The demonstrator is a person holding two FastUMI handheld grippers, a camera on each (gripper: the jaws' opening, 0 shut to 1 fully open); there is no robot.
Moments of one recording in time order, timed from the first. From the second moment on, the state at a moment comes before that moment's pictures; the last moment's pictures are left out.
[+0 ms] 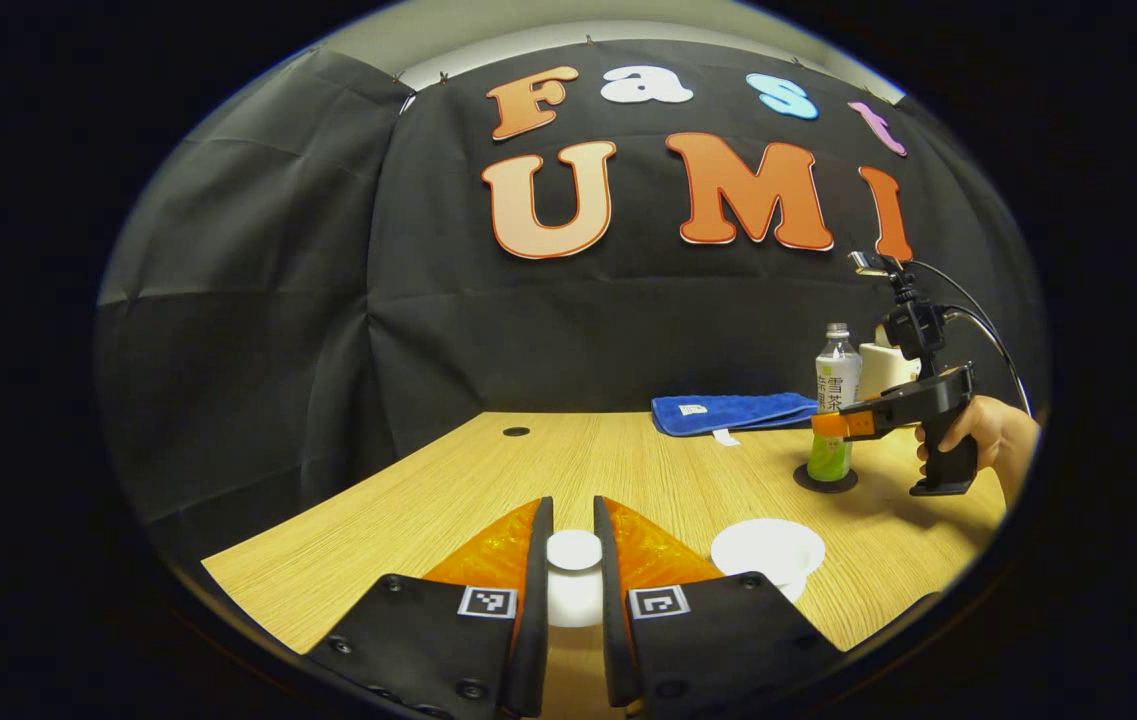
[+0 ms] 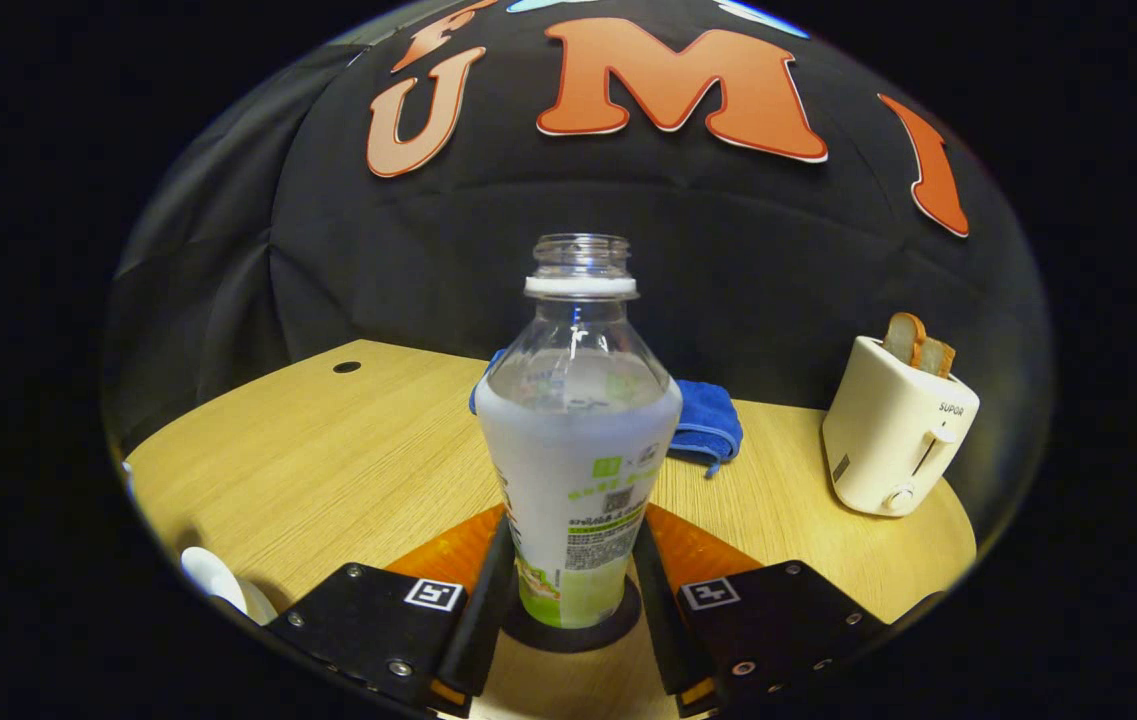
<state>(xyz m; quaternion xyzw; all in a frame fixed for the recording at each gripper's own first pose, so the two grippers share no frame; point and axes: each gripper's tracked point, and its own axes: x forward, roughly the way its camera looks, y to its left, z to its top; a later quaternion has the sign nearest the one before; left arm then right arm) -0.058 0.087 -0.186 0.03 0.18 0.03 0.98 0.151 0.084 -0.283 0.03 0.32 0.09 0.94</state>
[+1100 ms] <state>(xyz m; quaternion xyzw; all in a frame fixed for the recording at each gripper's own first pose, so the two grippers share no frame) -0.049 0.046 -0.174 0.00 0.16 -0.01 0.99 0.114 0.050 -0.261 0.07 0.31 0.09 0.94</state>
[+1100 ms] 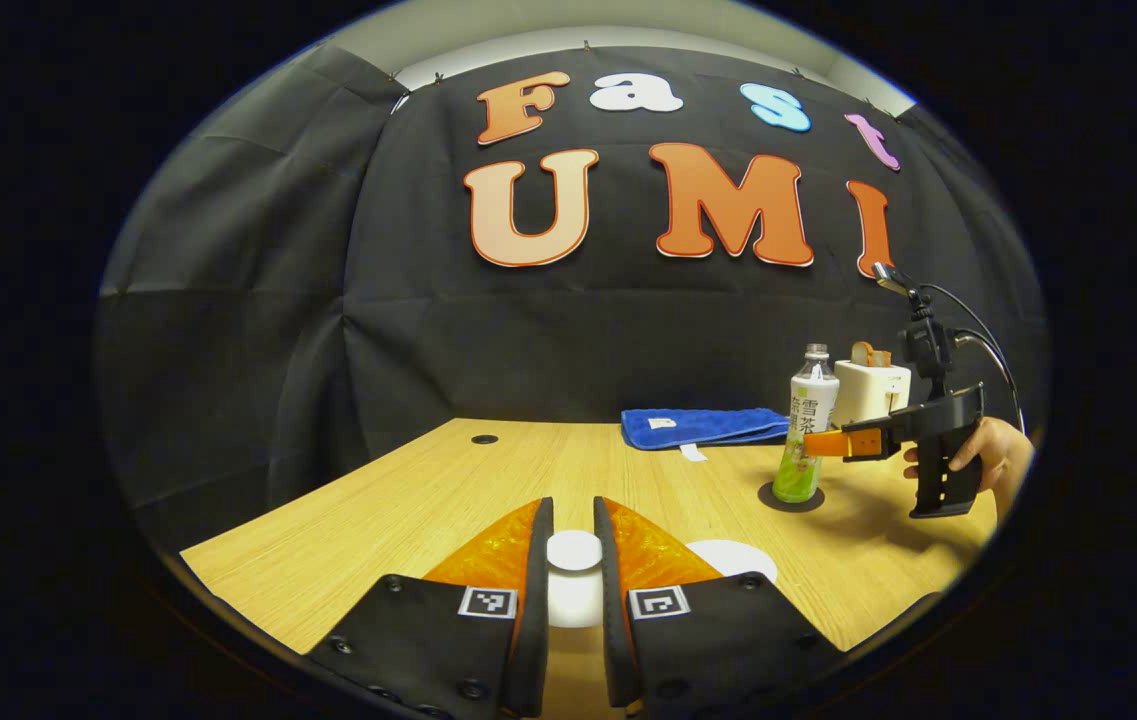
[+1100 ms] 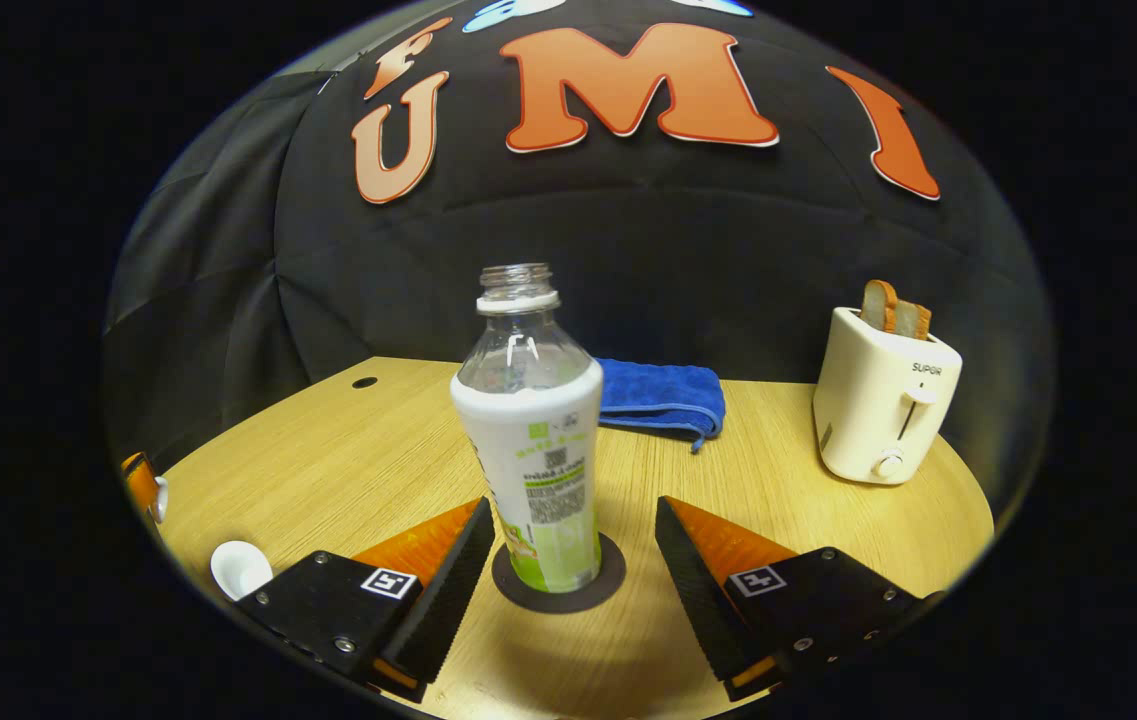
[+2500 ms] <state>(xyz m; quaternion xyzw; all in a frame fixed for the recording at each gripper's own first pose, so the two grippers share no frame) -0.035 -0.051 -0.233 0.00 0.23 -0.10 0.97 0.020 0.008 -0.186 0.02 0.18 0.07 0.98</state>
